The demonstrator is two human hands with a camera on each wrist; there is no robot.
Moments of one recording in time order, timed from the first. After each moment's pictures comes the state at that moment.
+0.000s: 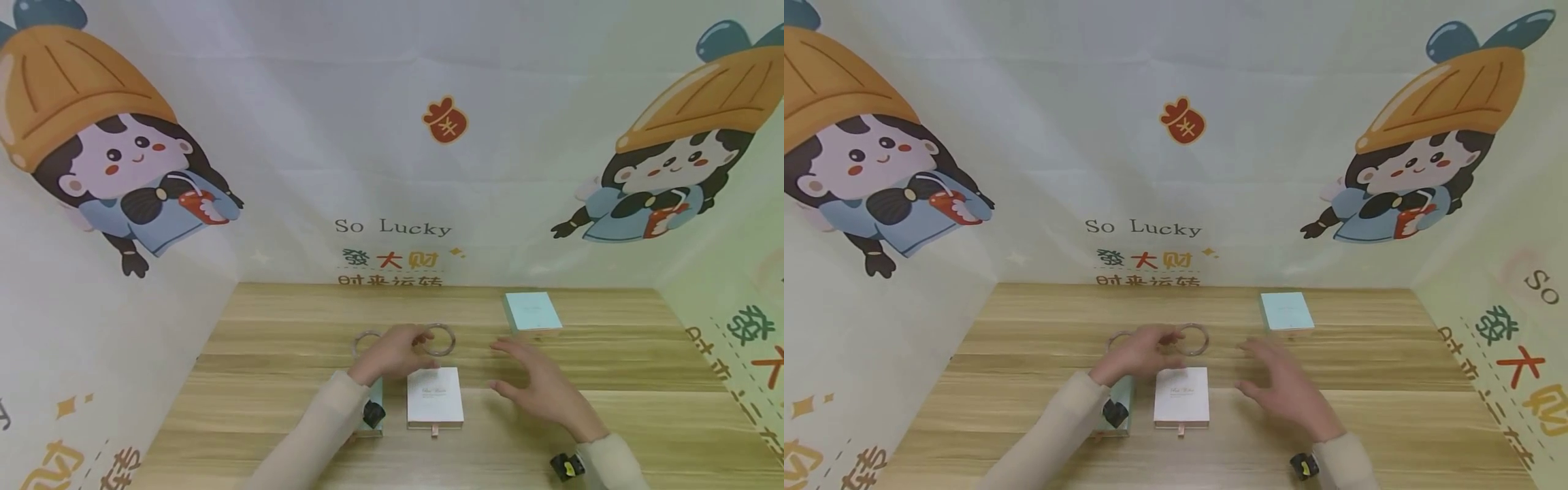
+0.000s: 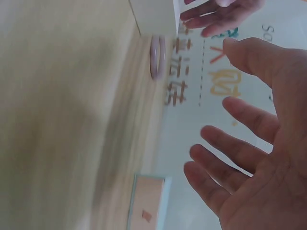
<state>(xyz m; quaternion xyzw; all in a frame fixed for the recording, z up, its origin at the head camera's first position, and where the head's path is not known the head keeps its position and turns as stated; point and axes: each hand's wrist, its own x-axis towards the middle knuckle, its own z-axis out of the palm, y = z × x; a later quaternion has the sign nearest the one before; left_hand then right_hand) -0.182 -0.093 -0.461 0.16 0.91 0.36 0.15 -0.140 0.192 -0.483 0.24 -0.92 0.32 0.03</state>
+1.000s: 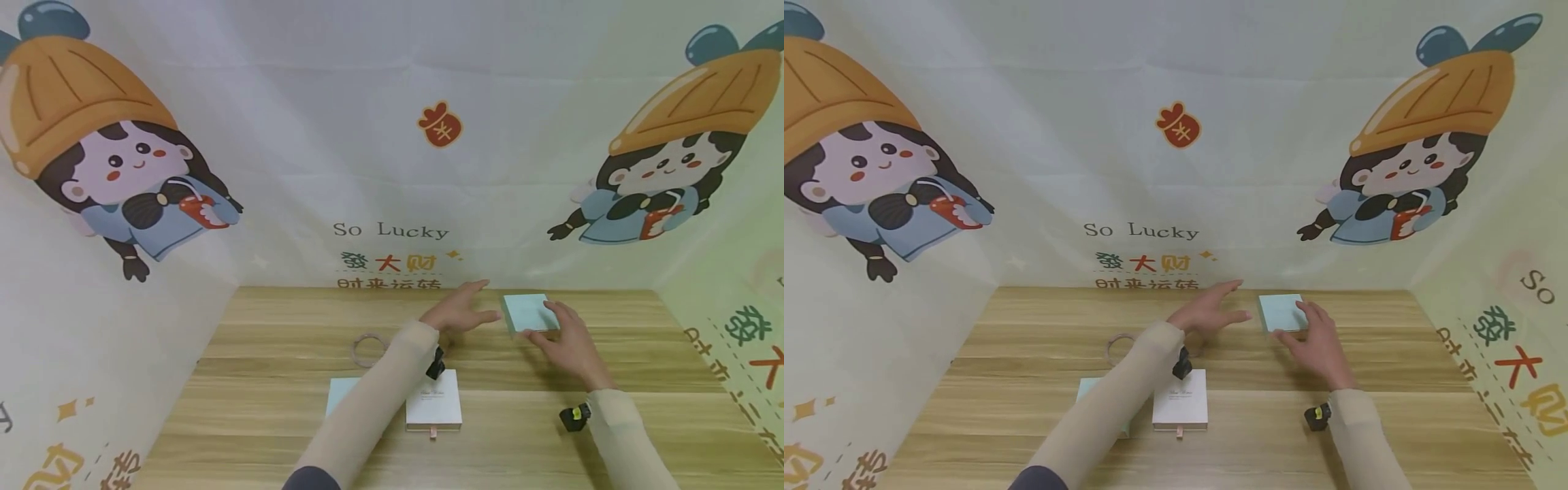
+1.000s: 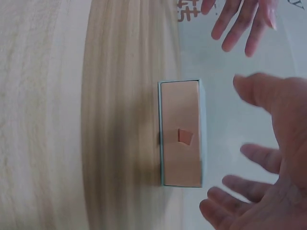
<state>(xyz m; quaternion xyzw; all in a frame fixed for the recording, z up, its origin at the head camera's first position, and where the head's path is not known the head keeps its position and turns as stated) -0.272 0.007 -0.465 0.22 0.88 0.39 0.15 -0.211 0.251 -0.488 0.08 -0.94 0.32 0.04</state>
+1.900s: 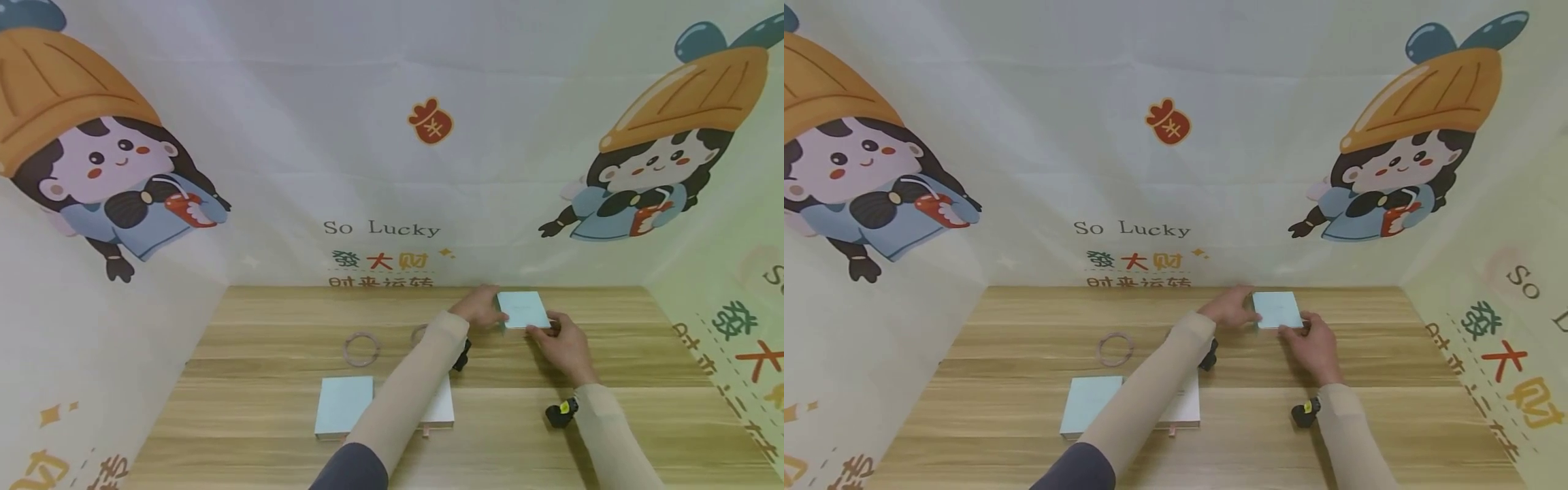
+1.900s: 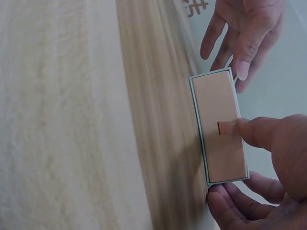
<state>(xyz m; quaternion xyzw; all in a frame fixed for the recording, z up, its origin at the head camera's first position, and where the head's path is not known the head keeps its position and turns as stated) -0.300 0.072 -0.486 0.19 0.92 0.28 0.17 -0.215 0.260 -0.513 -0.05 -0.91 0.40 0.00</state>
